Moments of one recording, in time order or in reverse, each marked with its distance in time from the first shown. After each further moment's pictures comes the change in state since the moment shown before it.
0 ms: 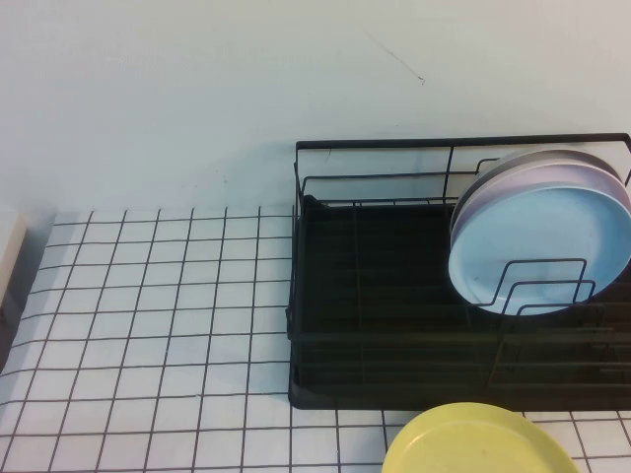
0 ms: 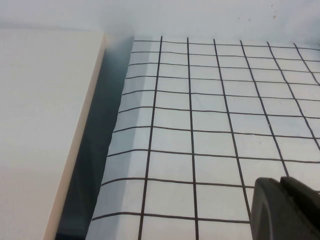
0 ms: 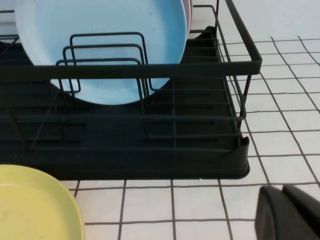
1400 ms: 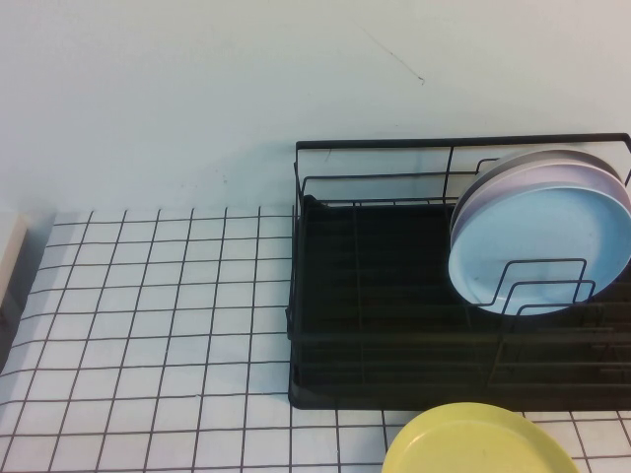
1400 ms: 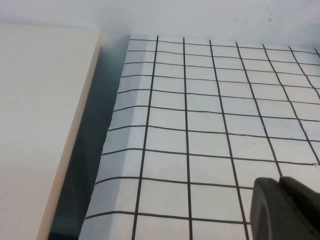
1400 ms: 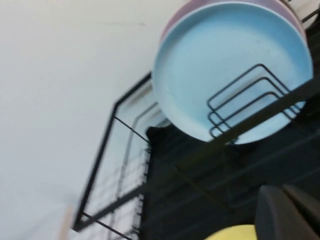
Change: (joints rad) right arm 0.000 0.000 0.007 0.766 -0.004 -0.075; left arm 0.000 0.000 0.000 -0.019 0.000 0.000
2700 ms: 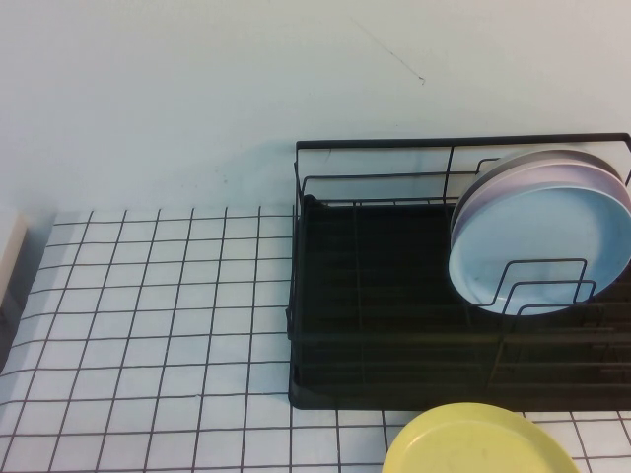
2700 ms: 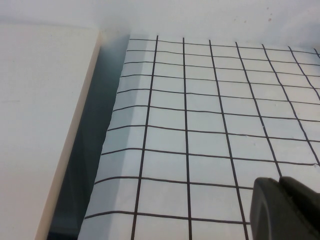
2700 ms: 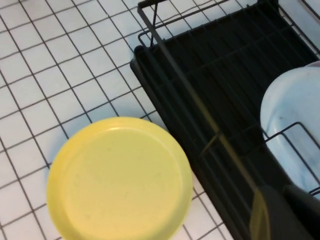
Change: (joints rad) right arm 0.000 0.994 -1.128 -0.322 0.882 -0.906; left arm 0.000 0.000 0.000 -0.002 0.000 0.000
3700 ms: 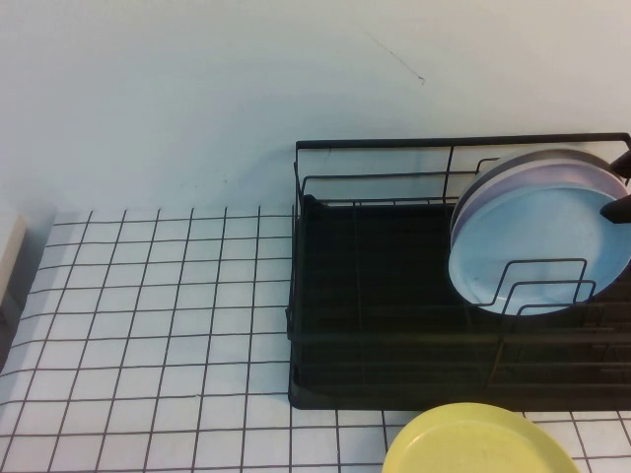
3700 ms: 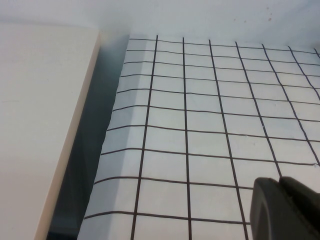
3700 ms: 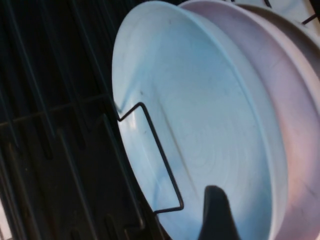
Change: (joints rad) right arm 0.000 0.666 -0.248 -0.022 -0.381 -0.467; left arm 0.000 0.000 0.000 0.000 0.000 0.000
